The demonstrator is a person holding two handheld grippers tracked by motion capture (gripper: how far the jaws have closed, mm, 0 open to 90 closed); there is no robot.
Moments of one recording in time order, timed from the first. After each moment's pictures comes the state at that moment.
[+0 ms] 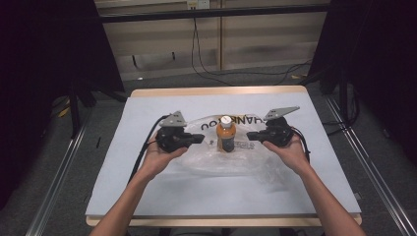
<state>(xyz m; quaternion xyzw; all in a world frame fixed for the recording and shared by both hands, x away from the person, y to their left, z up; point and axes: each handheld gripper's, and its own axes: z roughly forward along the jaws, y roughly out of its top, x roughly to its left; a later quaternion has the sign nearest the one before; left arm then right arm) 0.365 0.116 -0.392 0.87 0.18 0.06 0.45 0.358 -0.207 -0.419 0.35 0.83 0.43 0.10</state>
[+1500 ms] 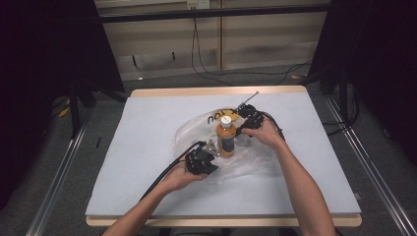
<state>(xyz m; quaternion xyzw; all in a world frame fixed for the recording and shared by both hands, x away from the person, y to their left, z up) 0.338 0.065 -0.467 0.94 0.12 -0.01 0.31 0.468 -0.163 -0.471 0.39 0.87 0.29 -0.03</state>
